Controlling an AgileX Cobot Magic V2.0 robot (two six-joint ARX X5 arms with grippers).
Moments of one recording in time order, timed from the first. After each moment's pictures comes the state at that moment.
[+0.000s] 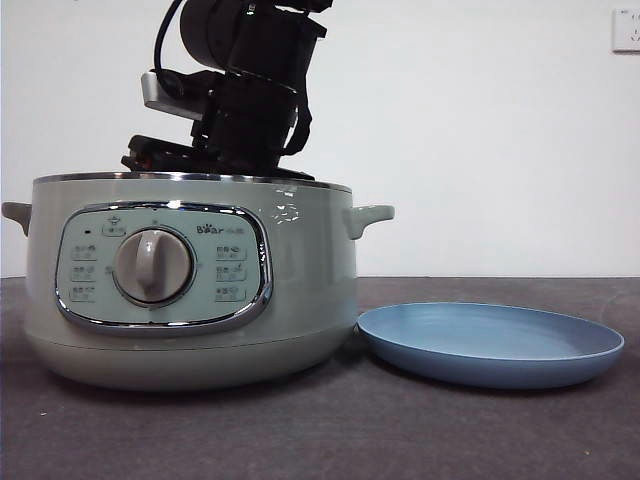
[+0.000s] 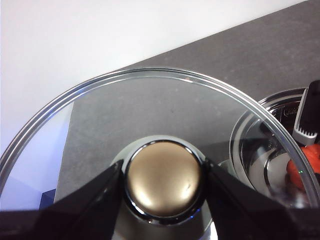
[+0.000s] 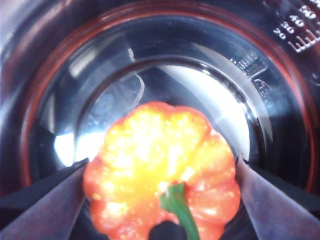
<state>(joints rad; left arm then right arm) -0.49 0.86 1.35 -1.00 -0.51 0.07 0.84 2.16 1.89 -0.87 -0.05 -0.10</state>
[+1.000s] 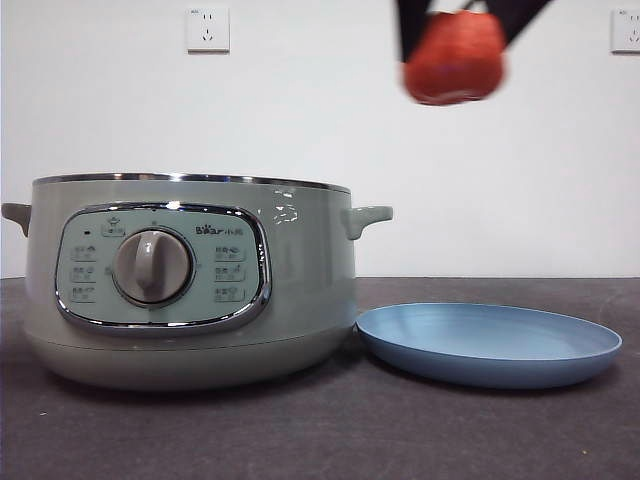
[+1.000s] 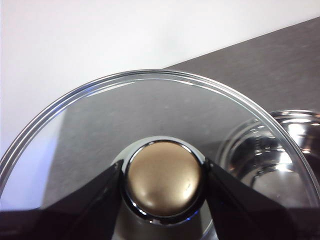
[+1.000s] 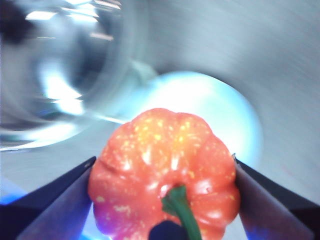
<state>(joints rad) -0.49 0.86 1.35 -0.92 -0.46 0.07 0.56 1.66 1.83 -1.33 0.04 -0.01</state>
